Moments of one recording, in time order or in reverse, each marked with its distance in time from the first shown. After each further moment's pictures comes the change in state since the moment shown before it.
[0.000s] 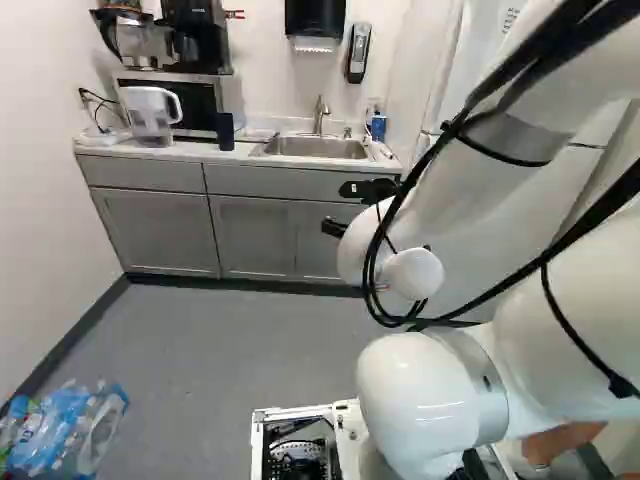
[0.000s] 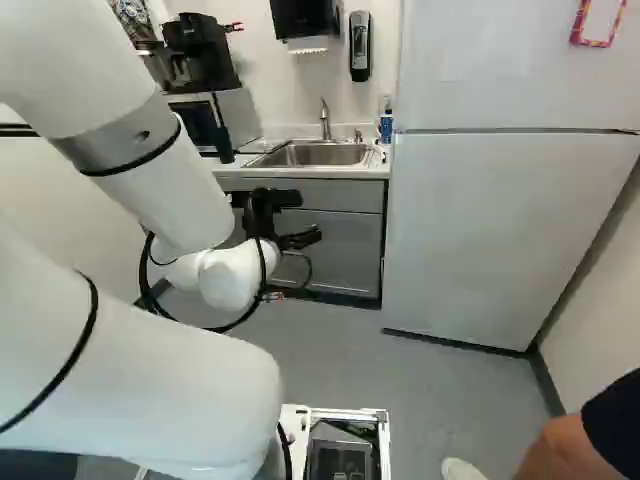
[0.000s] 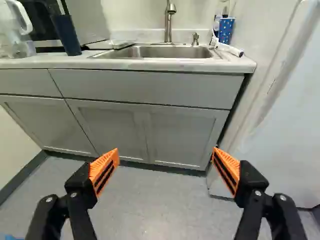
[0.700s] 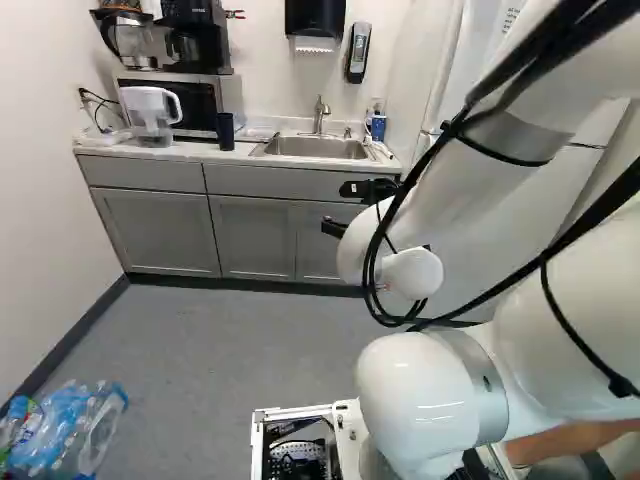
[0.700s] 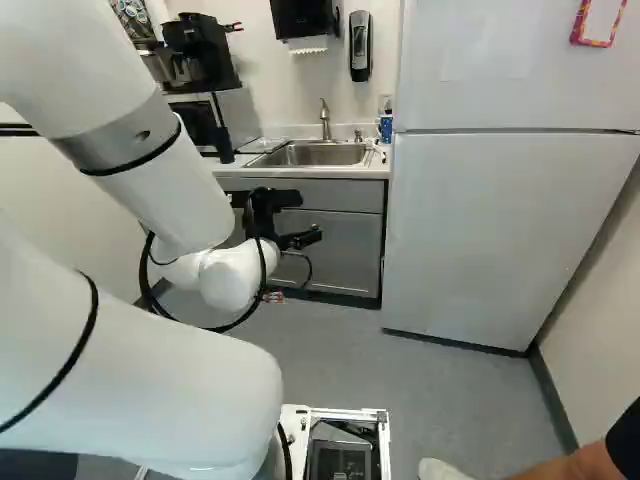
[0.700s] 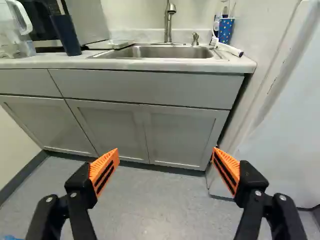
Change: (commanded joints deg) arm 0.0 -0.8 -0.6 0.0 0.0 0.0
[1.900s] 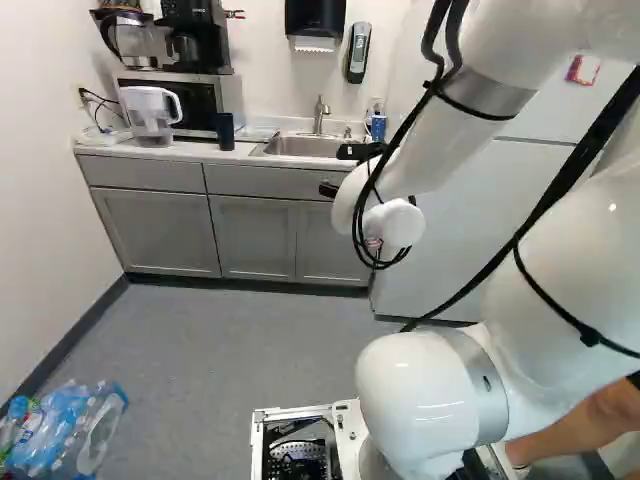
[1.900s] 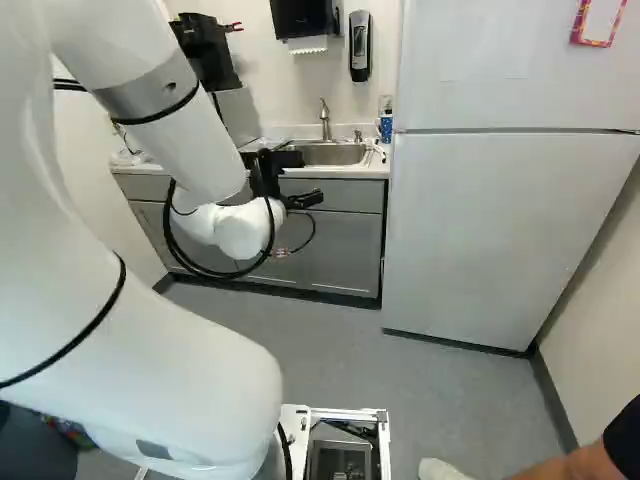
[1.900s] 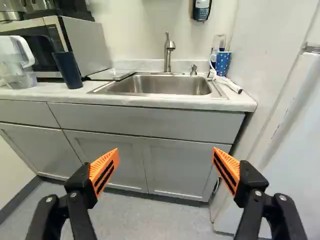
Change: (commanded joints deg) arm 0.1 -5.7 -13.0 0.0 0.0 0.0
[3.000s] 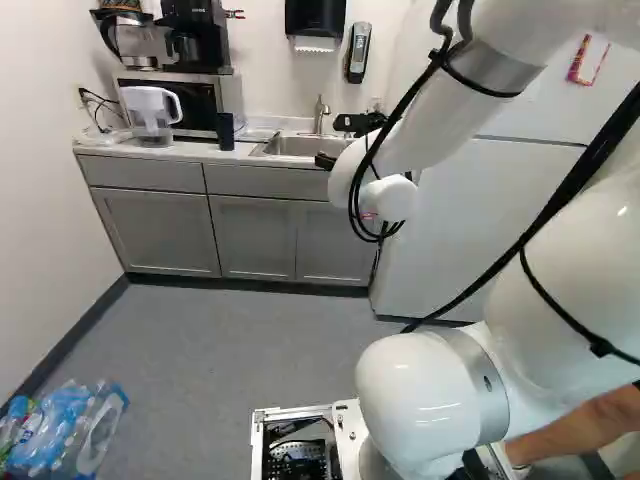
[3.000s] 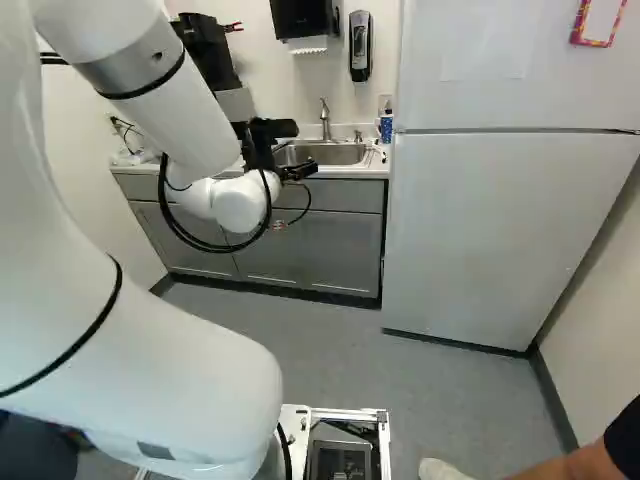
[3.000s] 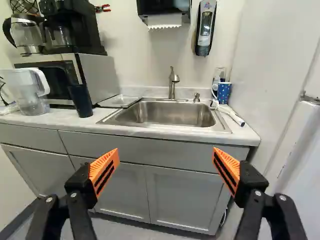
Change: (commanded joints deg) arm 1.5 1.2 -6.3 0.0 0.0 0.0
